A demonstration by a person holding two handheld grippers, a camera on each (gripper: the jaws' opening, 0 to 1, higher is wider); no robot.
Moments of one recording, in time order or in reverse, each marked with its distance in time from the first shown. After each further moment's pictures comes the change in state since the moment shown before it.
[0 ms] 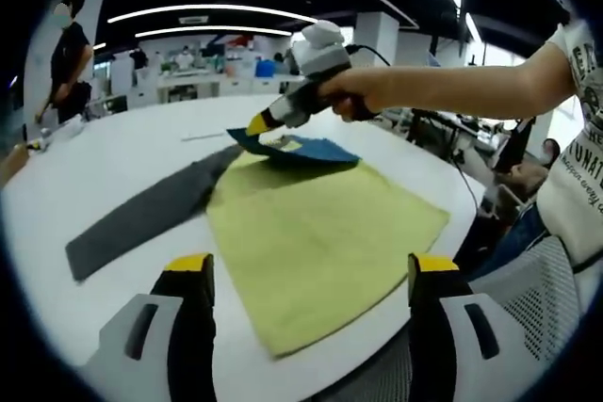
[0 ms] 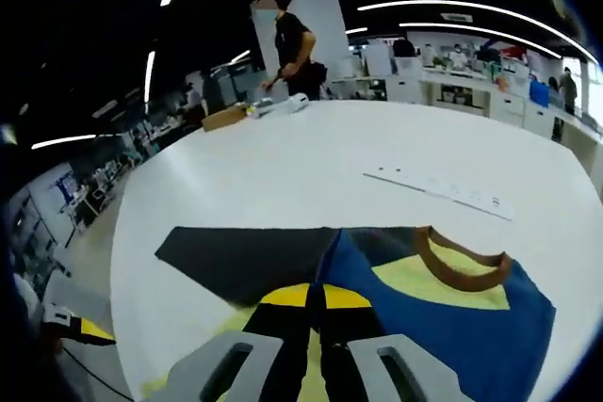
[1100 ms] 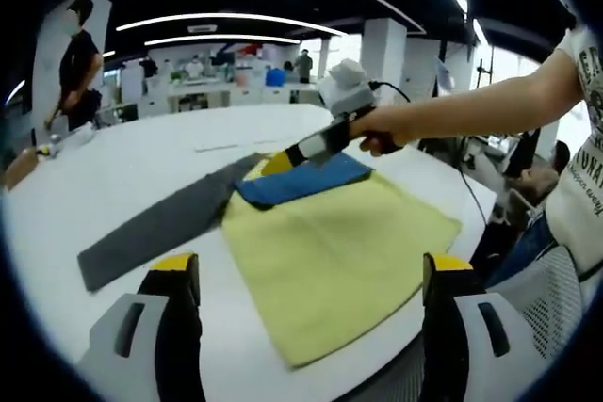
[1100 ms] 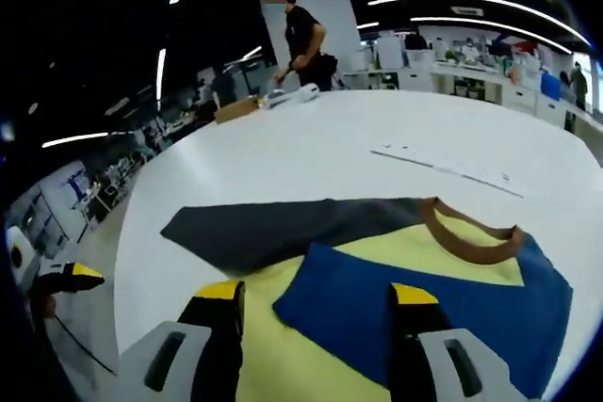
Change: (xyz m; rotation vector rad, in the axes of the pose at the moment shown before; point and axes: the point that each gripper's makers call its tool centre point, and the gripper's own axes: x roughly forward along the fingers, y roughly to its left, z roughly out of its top) left arm 0.010 0.001 0.006 0.041 -0.029 0.055; right arm -0.015 -0.030 -0.046 0.018 0.002 0.062
